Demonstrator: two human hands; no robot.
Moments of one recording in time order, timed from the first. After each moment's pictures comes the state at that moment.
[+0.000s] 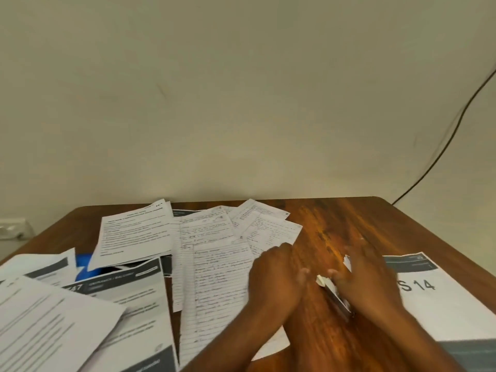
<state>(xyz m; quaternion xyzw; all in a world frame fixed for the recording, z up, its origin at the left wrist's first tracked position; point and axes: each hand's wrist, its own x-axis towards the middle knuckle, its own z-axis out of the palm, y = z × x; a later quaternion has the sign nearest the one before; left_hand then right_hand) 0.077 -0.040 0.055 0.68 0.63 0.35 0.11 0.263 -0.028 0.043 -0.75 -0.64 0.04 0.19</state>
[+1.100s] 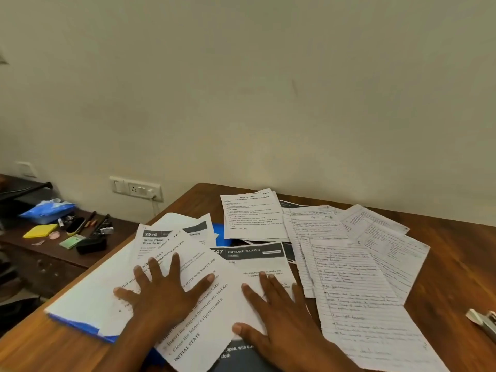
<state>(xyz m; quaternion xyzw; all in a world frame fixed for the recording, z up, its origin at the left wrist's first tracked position) -0.329 -0.159 0.002 0.38 0.92 0.05 0.14 -0.078 -0.107 -0.002 -0.39 -0.91 0.11 -0.01</state>
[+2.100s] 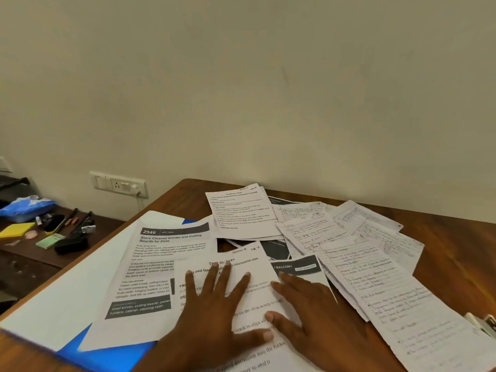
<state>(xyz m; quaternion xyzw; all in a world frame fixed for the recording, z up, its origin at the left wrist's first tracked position) -0.235 -0.135 -0.008 0.68 0.73 -0.01 0.09 -0.011 -0.081 0.033 -0.42 -0.90 0.09 0.06</state>
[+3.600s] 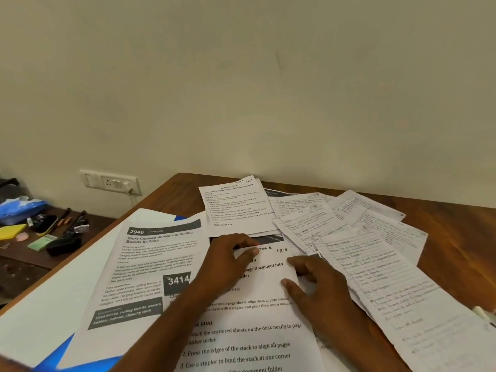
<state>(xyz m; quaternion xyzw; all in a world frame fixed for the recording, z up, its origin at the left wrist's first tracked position) -0.244 -0.028 -0.011 0.59 0.63 0.46 0.19 -0.012 -0.024 -0.022 -0.46 -0.74 0.27 0.40</state>
